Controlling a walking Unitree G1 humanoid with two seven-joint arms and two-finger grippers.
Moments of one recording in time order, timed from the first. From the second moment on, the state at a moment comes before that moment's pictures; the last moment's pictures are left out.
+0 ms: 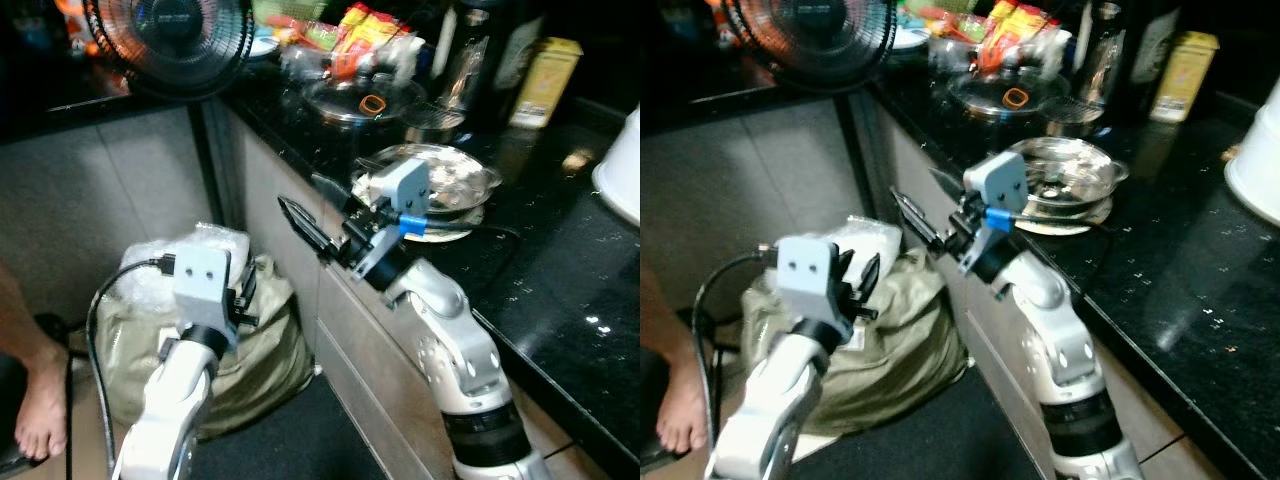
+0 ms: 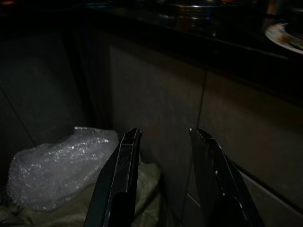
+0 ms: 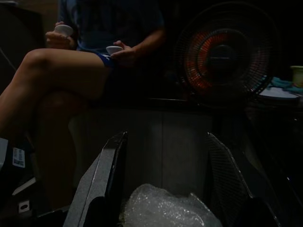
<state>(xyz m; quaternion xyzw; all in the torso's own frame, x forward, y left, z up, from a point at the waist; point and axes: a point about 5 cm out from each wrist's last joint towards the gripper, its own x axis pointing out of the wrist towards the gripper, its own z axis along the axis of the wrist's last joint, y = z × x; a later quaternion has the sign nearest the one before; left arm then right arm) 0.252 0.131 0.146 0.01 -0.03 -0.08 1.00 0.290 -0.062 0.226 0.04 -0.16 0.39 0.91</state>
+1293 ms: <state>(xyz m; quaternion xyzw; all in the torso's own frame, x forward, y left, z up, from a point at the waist) 0.253 0.125 0.146 0.01 -0.03 -0.09 1.00 0.312 -0.082 0.299 -0.20 -0.23 0.33 0.89</state>
